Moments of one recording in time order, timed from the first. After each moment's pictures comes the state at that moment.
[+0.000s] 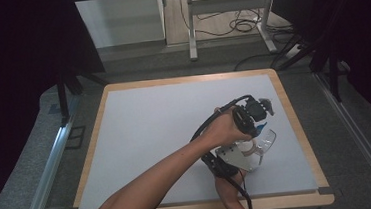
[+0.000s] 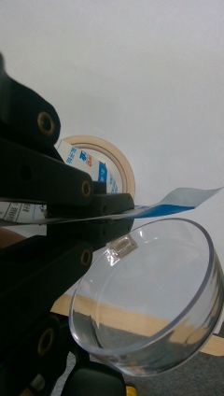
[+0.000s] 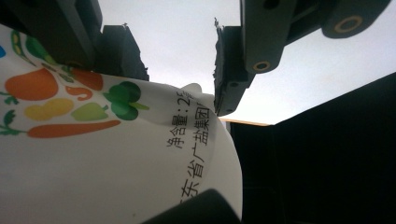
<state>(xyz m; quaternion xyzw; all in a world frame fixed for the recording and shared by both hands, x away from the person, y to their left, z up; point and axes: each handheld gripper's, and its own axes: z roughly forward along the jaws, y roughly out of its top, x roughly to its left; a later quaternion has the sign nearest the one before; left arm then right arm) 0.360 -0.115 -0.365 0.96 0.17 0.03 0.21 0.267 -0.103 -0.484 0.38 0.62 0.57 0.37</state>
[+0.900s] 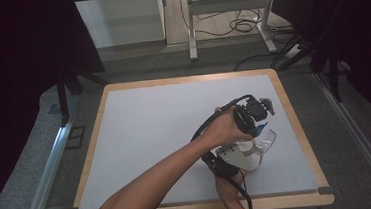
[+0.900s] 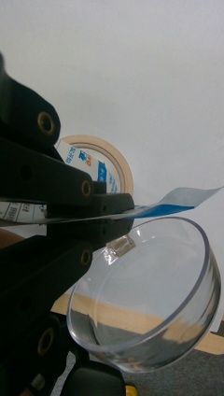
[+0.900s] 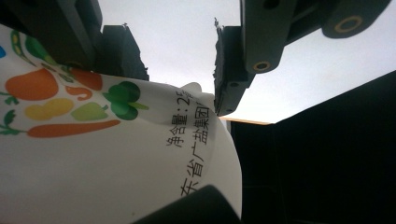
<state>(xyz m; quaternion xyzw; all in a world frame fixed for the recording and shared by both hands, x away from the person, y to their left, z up) 0.360 -0.117 -0.364 0.96 0.17 0.03 0.21 0.267 -0.104 -0.483 0.38 0.62 0.57 0.38</state>
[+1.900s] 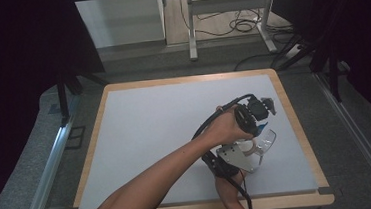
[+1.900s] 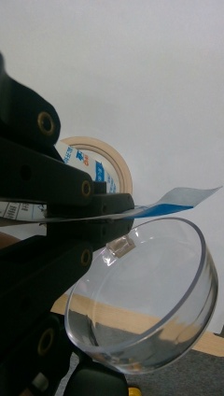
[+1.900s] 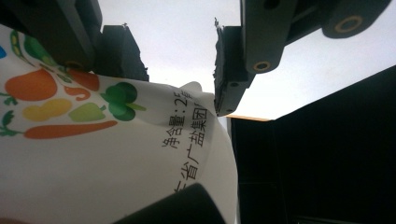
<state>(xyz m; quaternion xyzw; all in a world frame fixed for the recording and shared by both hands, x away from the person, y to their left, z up) 0.362 -0.120 -0.362 0.96 0.17 0.03 0.21 0.266 -0.104 -0.481 0.39 0.62 0.57 0.38</state>
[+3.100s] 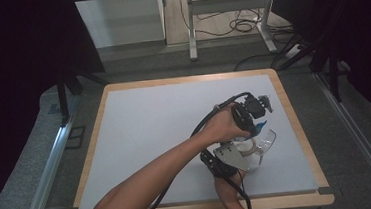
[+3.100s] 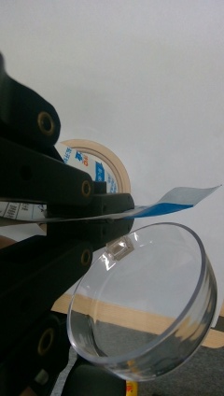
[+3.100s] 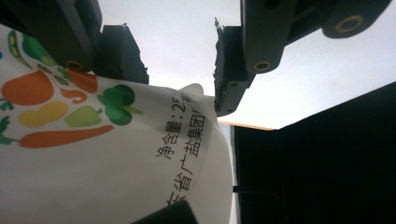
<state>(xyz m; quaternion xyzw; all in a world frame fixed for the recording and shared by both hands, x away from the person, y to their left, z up) 0.370 -0.112 -0.364 0.96 0.16 0.01 0.22 0.268 -0.100 -0.485 0.38 0.63 0.56 0.38</state>
